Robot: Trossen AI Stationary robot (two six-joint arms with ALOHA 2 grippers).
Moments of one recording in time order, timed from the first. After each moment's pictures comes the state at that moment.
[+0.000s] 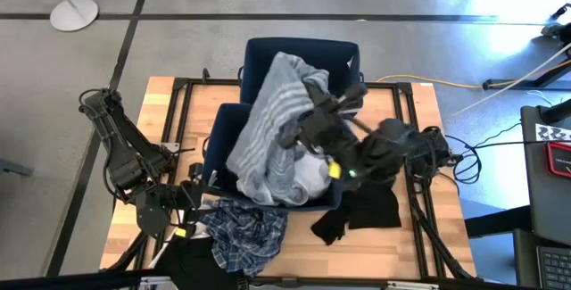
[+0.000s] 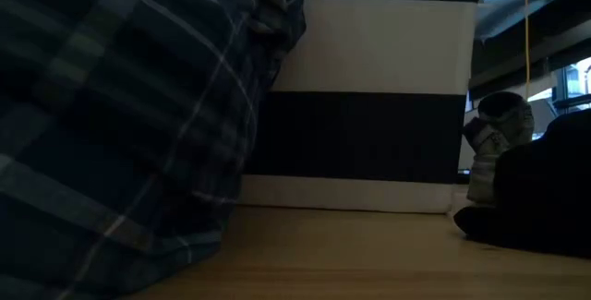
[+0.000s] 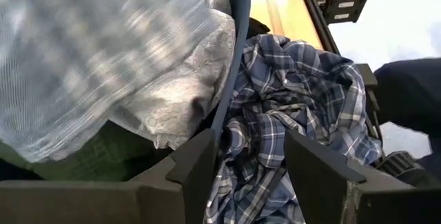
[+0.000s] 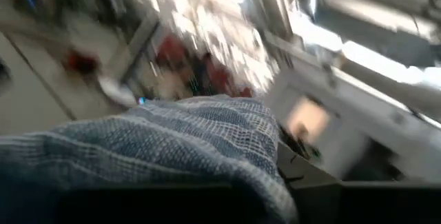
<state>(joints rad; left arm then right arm) -0.92 1.18 1.13 -0.83 -0.74 -0.57 0.40 1.96 2.36 0.34 1.25 -1.26</state>
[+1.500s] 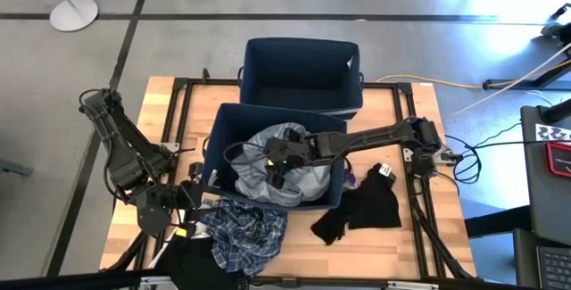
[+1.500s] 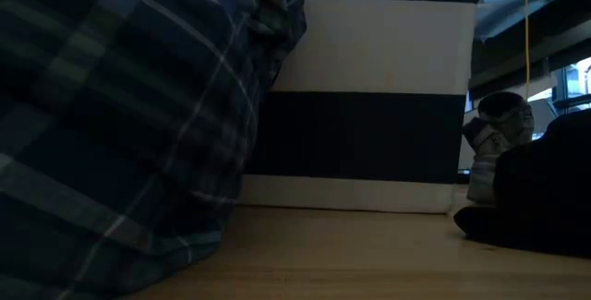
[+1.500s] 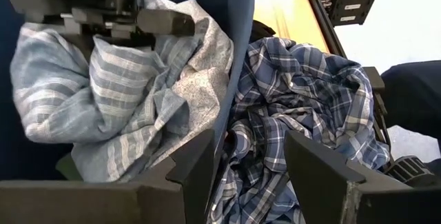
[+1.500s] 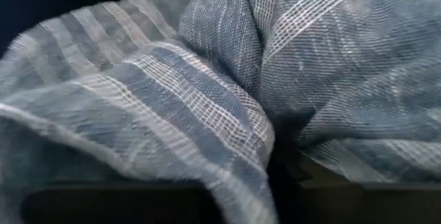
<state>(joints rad) -0.92 1.18 1.13 -0.82 -0.77 -0.57 0.13 1.97 1.69 -0.56 0.22 0.35</state>
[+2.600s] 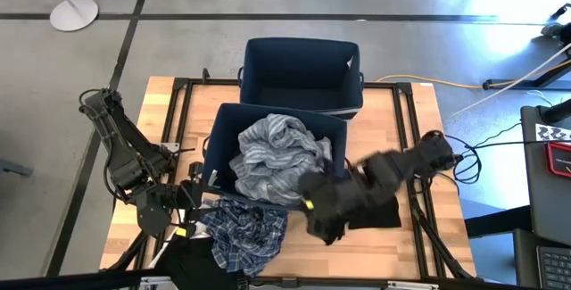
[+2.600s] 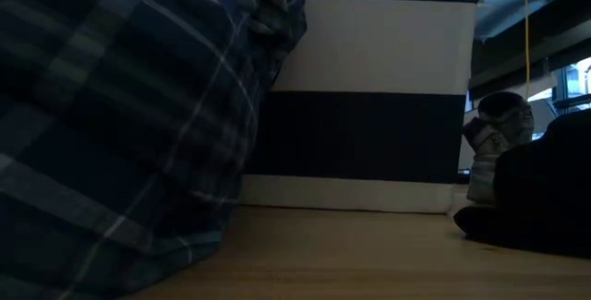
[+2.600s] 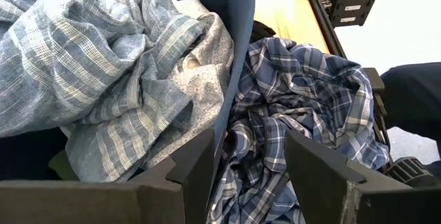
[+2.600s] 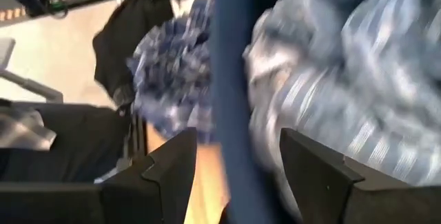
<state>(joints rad) -0.92 1.18 1.13 -0.82 -0.77 -0.58 0.48 1.96 2.35 -1.30 0.24 0.60</state>
